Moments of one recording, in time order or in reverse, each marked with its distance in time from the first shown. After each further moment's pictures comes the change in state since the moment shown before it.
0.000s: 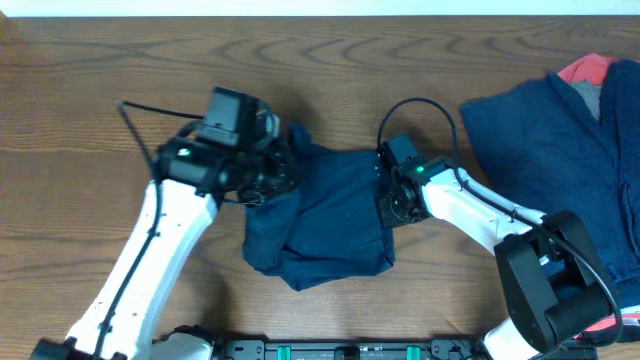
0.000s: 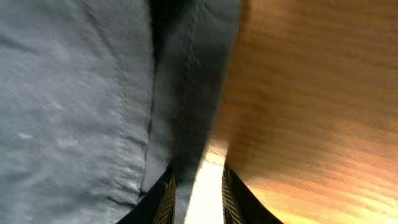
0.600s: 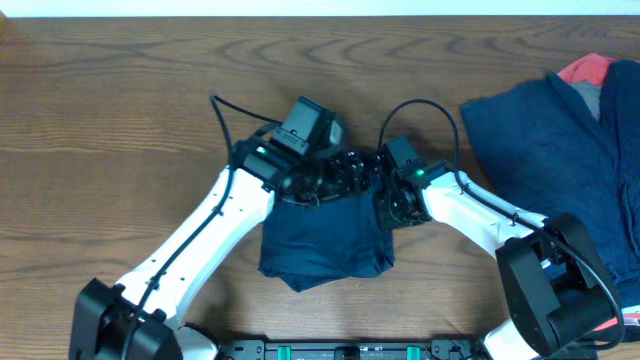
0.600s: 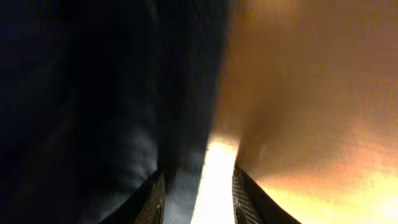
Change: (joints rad) left arm -0.195 0.135 0.001 0.189 0.011 -0.128; right arm -0.001 -0.014 -0.009 -0.053 -0.018 0.050
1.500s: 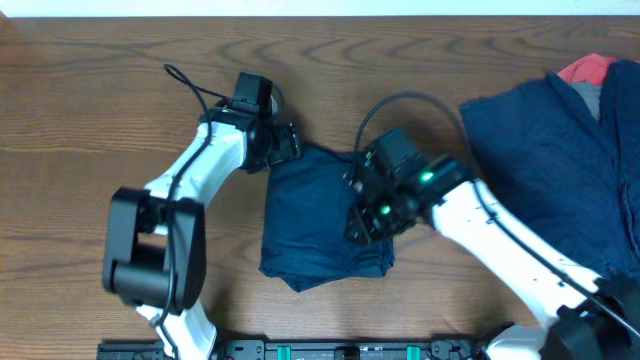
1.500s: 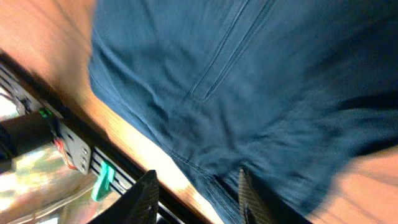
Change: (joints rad) left arm 0.305 0.366 0.006 0.171 -0.211 0.282; right arm 0.149 -0.202 0.123 -0.225 -0.360 -0.049
